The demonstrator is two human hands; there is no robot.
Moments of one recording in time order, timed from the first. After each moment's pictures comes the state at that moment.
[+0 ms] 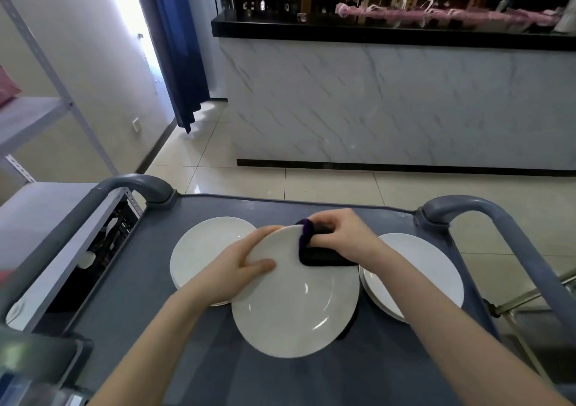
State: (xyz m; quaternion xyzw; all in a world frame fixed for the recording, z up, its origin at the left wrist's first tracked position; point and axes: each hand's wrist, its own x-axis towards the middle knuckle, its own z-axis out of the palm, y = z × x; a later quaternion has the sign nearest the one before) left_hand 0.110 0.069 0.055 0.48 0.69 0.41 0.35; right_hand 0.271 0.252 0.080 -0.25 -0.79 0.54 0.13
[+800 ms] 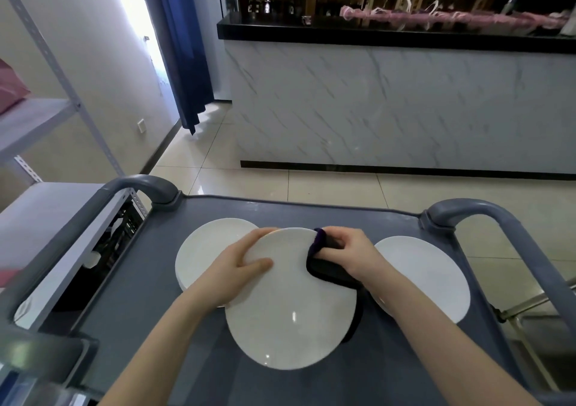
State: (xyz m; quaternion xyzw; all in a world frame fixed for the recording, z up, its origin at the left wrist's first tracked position) left_hand 0.106 0.061 0.049 0.43 0.70 0.45 0.36; right_hand 0.283 0.238 0.053 -0.27 -0.72 0.62 0.16
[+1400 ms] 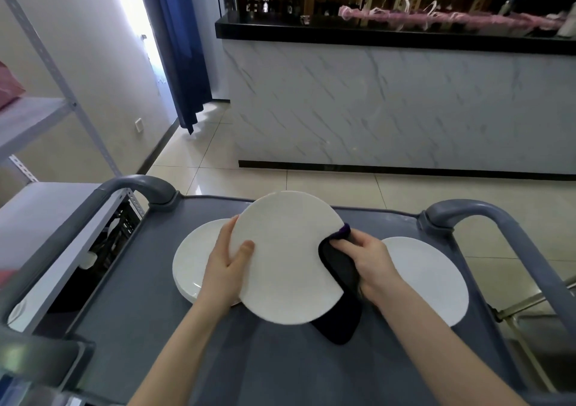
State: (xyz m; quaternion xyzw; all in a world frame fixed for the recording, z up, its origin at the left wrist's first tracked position) left_hand 0.120 0.071 0.029 0.27 0.71 0.61 0.24; right_hand 0.288 0.234 0.043 -0.40 -0.50 0.71 0.28
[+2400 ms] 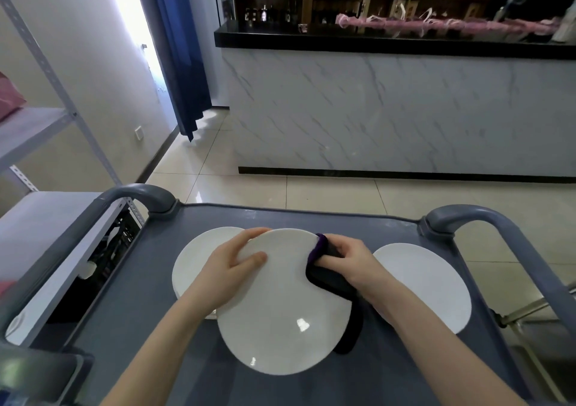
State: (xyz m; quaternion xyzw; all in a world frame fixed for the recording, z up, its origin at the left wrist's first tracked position) left_hand 0.098 0.068 0.057 0.43 0.72 0.47 0.29; right_hand 0.284 0.235 0.055 -0.25 -0.67 0.68 0.17
